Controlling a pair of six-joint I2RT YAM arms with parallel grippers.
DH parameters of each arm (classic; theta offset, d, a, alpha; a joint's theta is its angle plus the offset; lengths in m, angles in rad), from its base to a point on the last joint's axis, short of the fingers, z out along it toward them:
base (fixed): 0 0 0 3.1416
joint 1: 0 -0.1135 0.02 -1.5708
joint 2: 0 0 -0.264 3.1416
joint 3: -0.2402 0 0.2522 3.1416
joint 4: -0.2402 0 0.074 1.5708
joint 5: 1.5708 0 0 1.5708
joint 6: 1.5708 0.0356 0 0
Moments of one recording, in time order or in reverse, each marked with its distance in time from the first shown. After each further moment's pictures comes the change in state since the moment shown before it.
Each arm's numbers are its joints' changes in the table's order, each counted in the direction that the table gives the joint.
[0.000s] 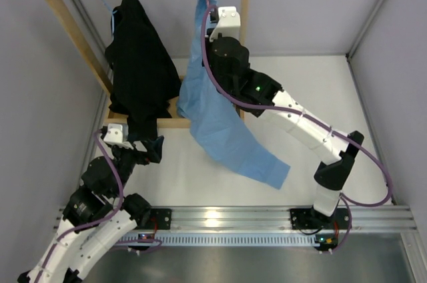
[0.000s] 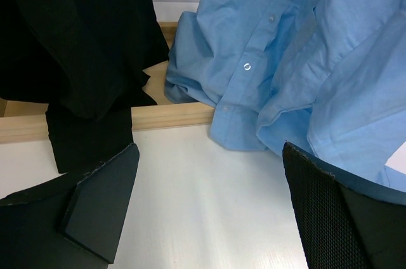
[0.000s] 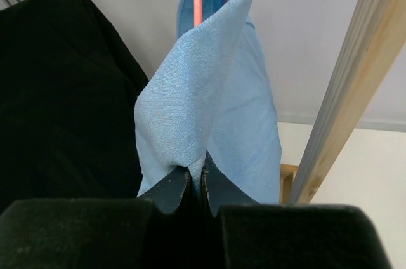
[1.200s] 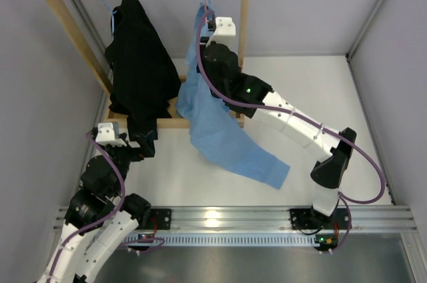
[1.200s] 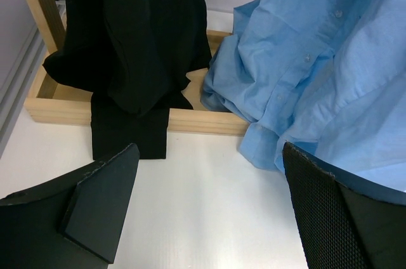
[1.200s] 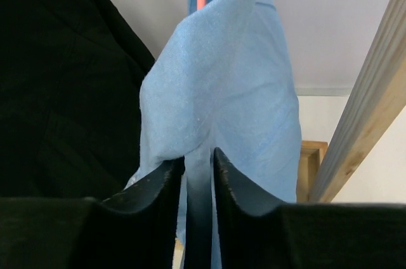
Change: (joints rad) left arm -0.132 0.000 0.000 0.000 -0.042 -0.023; right arm 0.011 -0.039 0.058 -0.017 -0.014 0.158
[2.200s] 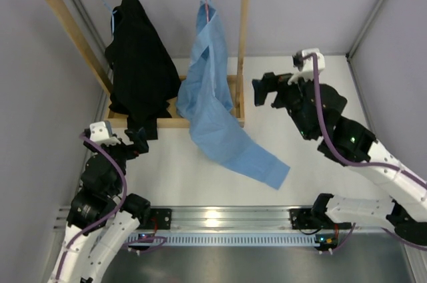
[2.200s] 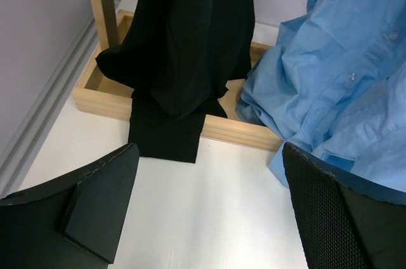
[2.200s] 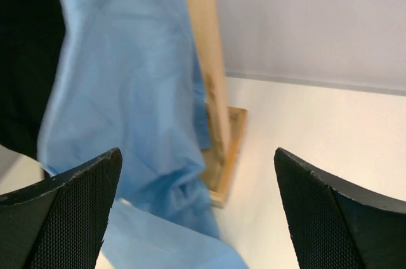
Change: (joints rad) left arm -0.097 -0.003 0.000 0.000 -0.065 -0.007; right arm 0.038 0.754 0.625 -0.051 -0.125 -0.122
